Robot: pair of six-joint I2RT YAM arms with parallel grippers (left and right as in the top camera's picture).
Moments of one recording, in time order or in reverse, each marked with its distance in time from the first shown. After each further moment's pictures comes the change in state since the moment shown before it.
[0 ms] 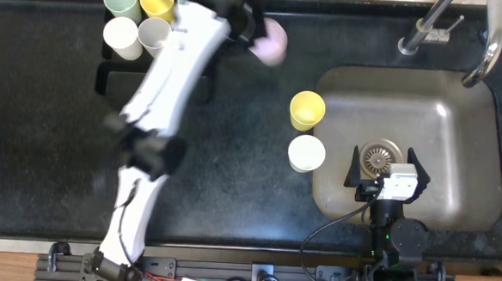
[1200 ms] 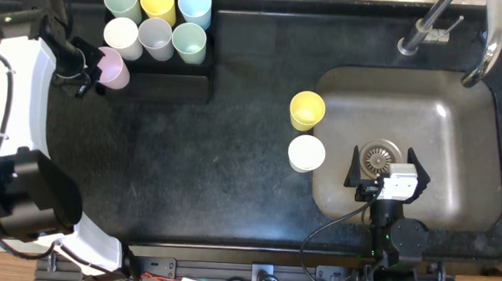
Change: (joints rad) left arm 0.632 -0.509 -1.077 0.397 -0.021 -0.104; right arm 0.000 0.000 0.000 -0.001 0.000 0.000
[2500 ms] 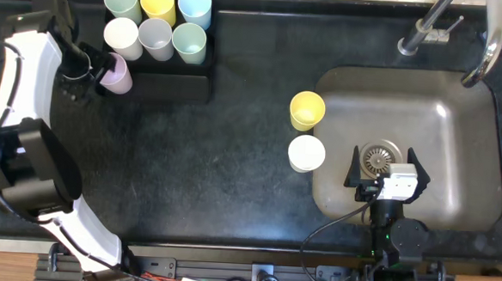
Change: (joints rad) left arm 0.024 0.135 0.001 0.046 0.034 -0.003; right arm 0.000 0.000 0.000 0.000 -0.001 0.001
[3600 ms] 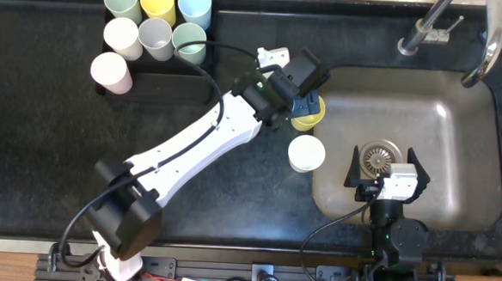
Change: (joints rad) left arm -1.026 -0.043 0.010 0.292 -0.225 -0.114; right arm 0.000 0.000 0.000 0.000 0.000 0.000
